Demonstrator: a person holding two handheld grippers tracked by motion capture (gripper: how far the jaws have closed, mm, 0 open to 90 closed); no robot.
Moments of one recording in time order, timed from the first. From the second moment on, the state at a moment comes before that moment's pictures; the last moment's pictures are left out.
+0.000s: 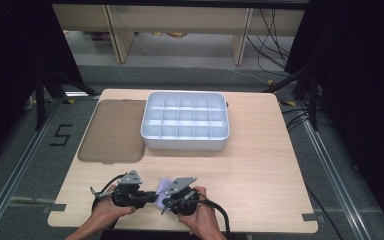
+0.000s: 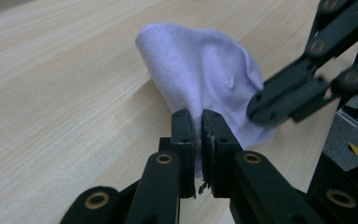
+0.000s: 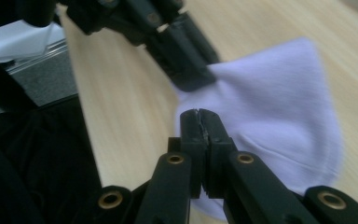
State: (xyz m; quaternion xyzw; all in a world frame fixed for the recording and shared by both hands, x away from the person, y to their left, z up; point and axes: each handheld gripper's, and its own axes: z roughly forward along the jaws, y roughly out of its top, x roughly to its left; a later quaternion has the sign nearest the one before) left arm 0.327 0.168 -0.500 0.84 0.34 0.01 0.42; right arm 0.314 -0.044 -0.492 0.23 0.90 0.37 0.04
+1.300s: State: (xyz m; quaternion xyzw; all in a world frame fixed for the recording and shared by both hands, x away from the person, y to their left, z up) left arm 0.312 0.156 -0.484 0.87 0.28 0.07 0.40; right arm 0.334 -0.078 -0.498 0.28 0.90 0.34 0.05
